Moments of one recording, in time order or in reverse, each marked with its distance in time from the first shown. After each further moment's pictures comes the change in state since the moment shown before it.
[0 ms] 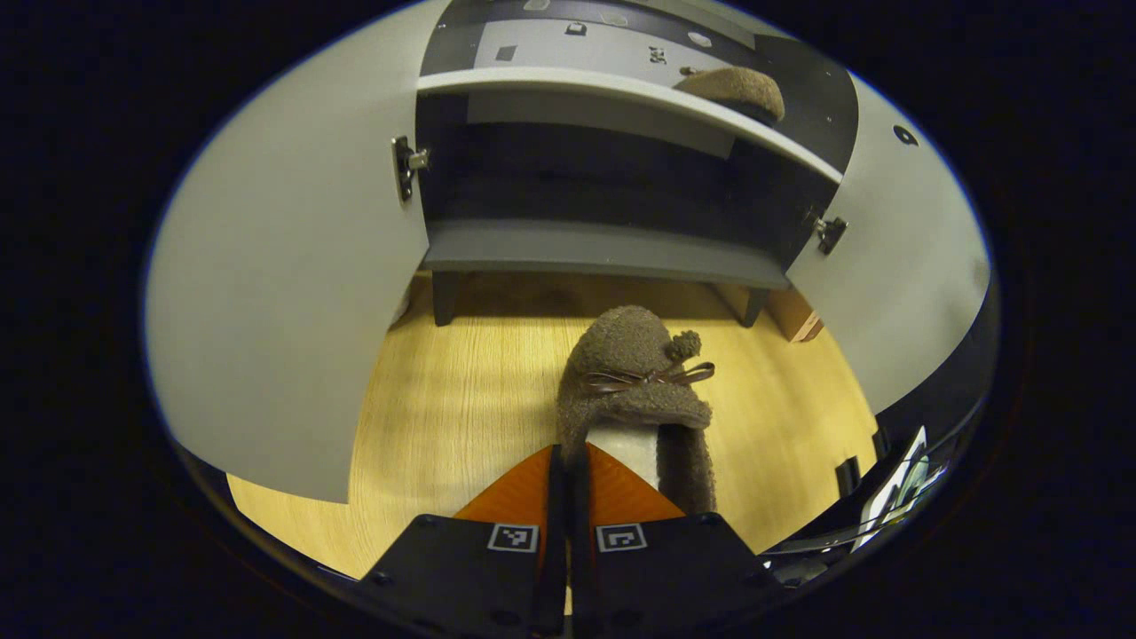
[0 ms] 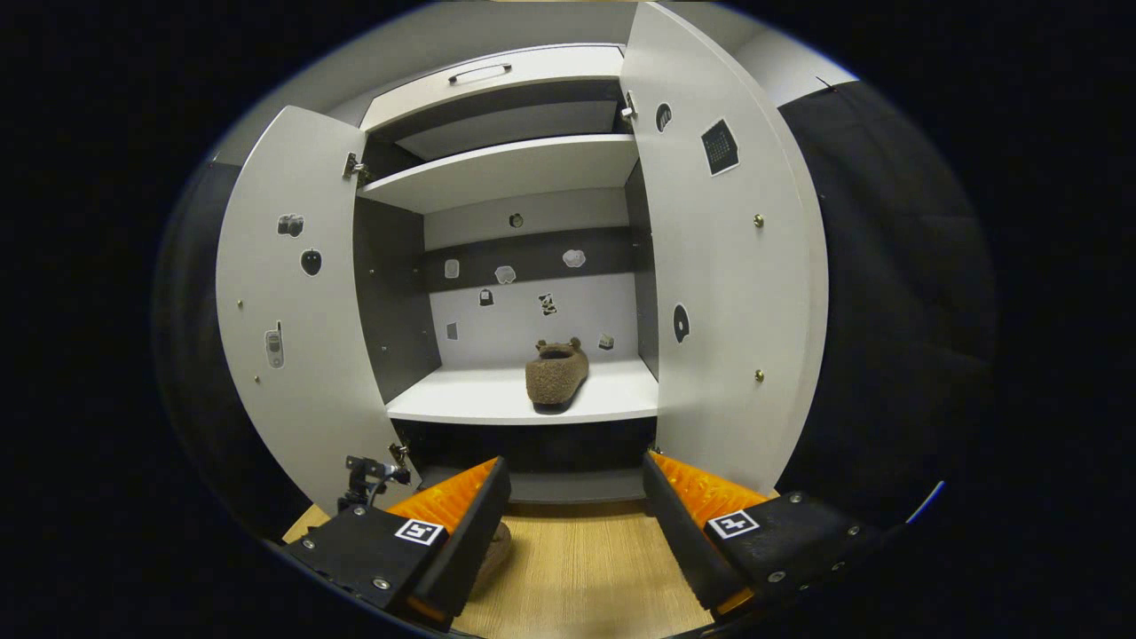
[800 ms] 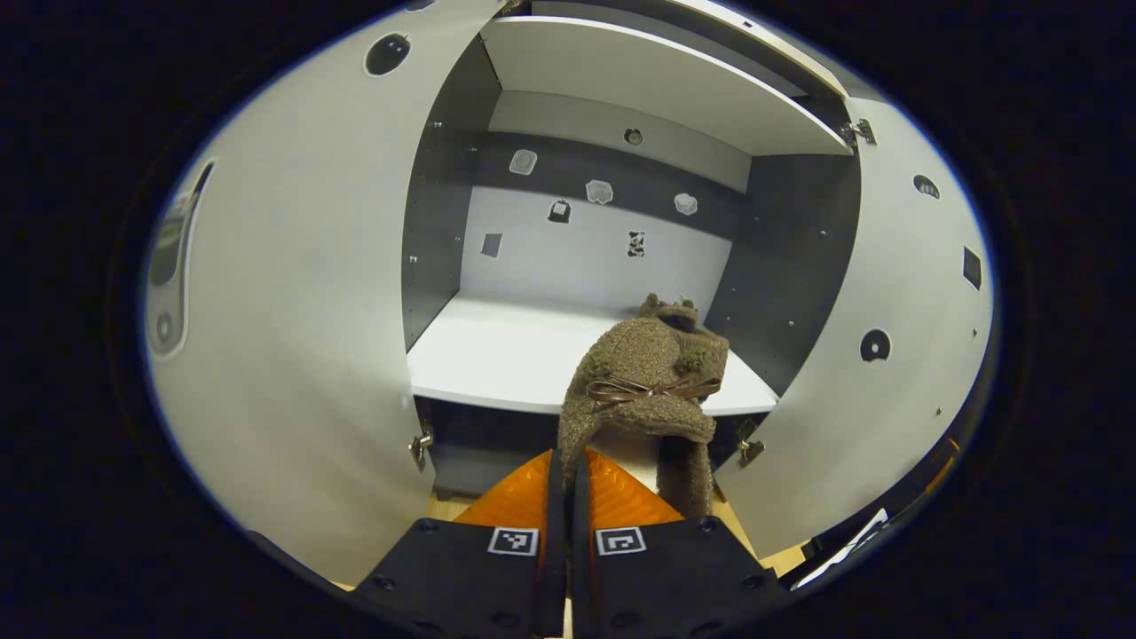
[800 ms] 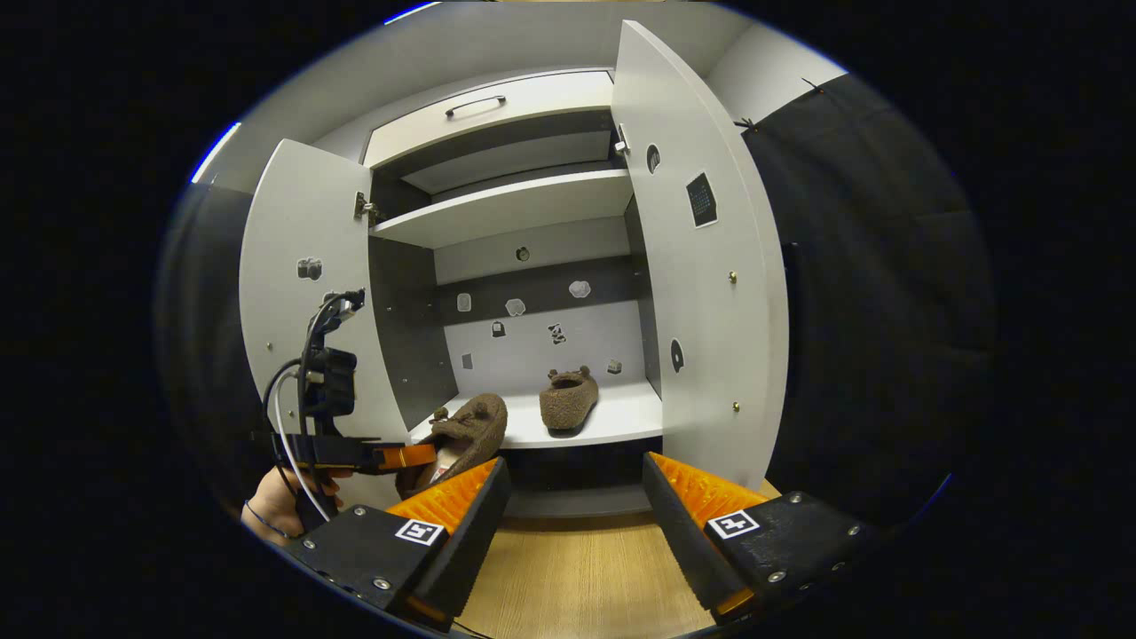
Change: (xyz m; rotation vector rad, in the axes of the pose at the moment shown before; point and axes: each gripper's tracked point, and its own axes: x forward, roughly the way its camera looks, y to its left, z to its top) left arm -0.087 -0.043 0.263 -0.020 -0.429 -0.008; right arm -0.032 -0.005 0.036 0.052 -0.070 0.018
